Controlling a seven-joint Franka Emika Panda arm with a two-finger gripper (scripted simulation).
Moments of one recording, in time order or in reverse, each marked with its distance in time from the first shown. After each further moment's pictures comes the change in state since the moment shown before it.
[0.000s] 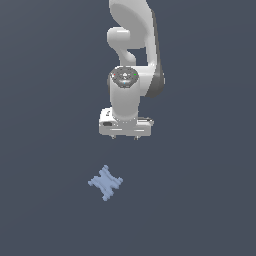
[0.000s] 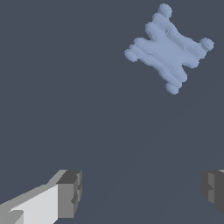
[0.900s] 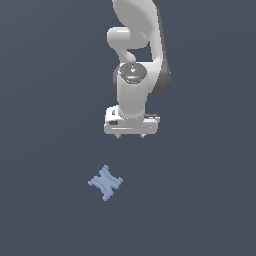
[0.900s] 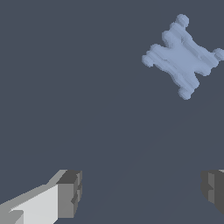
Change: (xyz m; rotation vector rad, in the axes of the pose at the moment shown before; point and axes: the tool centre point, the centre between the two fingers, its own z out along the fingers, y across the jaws) arm 0.001 -0.022 -0.012 0.009 0.003 -0.061
